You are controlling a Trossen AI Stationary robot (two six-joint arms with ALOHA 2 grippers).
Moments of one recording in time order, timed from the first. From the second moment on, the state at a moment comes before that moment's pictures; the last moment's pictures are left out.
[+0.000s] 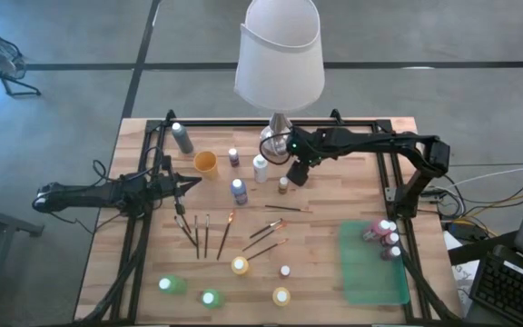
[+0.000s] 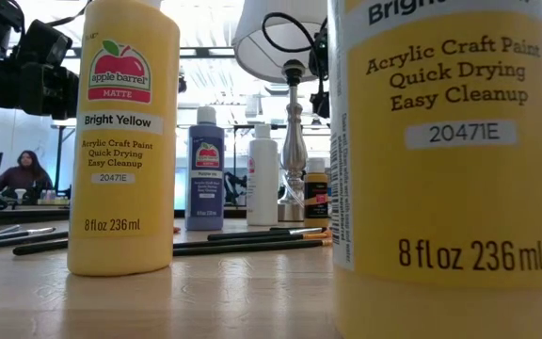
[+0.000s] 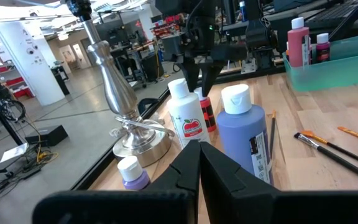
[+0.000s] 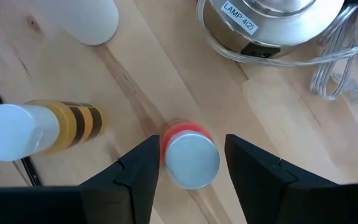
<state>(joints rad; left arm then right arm) 0.01 0.14 0.03 0.01 -0.32 0.26 -0.33 1.70 1.23 -0.73 0.11 0.22</state>
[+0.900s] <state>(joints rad) 0.01 0.14 0.03 0.01 -0.32 0.26 -0.33 1.70 1.19 -0.69 0.10 0.20</state>
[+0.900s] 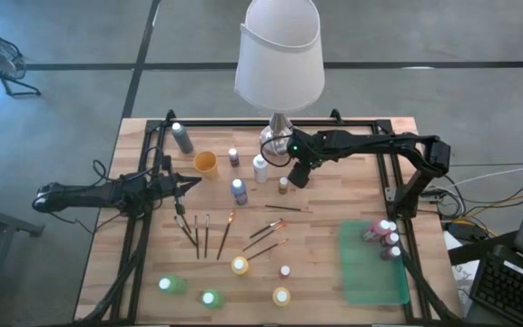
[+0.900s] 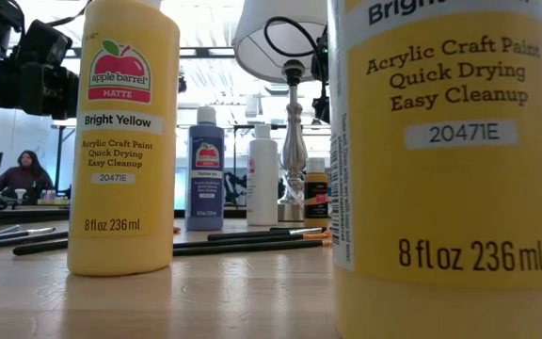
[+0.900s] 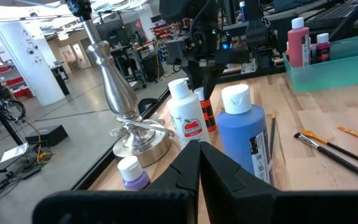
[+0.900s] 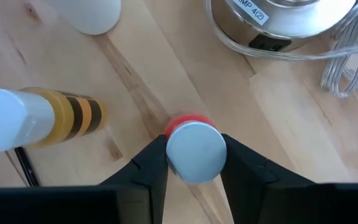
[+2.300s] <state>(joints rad) 0.01 0.14 0.03 0.01 -0.32 0.27 0.72 1.24 1.29 -1.15 0.22 1.04</state>
